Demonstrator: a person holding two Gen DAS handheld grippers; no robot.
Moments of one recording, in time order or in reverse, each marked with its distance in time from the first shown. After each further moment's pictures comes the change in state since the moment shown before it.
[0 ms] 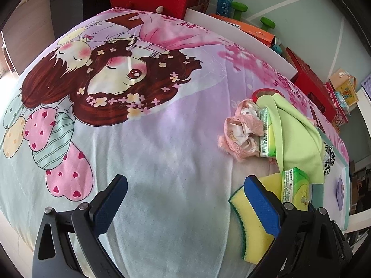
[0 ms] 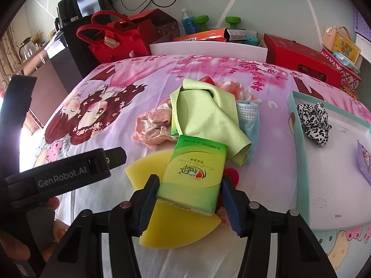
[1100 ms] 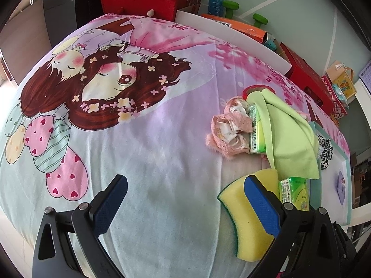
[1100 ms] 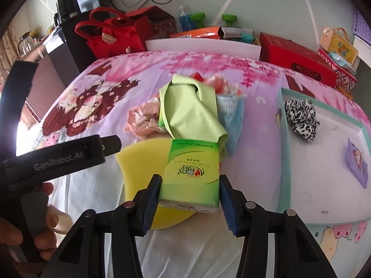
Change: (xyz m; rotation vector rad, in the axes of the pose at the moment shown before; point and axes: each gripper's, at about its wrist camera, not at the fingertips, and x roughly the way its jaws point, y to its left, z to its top) left arm -0.004 -0.014 -0.001 0.043 -0.003 0.009; right arm -0.011 -0.013 -0.006 -0.018 0.026 -0.025
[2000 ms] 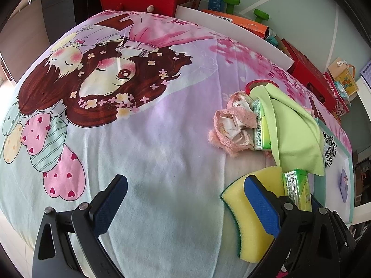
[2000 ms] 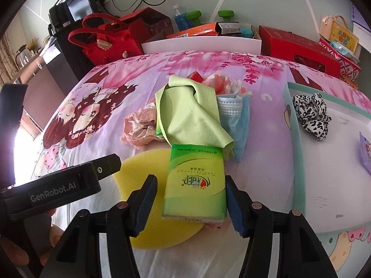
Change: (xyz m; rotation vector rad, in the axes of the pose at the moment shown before) left arm 0.008 0.001 -0.001 0.005 0.019 0.008; right arm 0.019 -0.007 0.008 0.063 -0.006 0.049
